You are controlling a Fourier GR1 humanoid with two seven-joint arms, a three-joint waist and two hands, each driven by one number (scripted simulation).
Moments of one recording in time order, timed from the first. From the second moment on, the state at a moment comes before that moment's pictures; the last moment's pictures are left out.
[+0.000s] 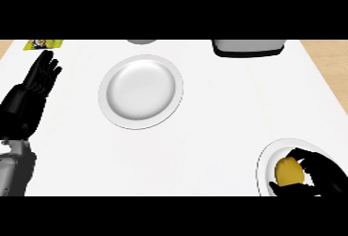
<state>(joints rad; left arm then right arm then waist) -0.25 0.33 0.11 -1.59 0.08 -0.04 0.11 0.17 -0.42 0.12 -1.70 0.70 0.21 0.54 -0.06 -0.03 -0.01</state>
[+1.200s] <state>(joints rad) -0.28 0.30 0.07 -1.60 0.07 -0.06 0.11 -0.14 -0.02 0.78 -2.12 1.52 0.09 1.16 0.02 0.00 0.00</state>
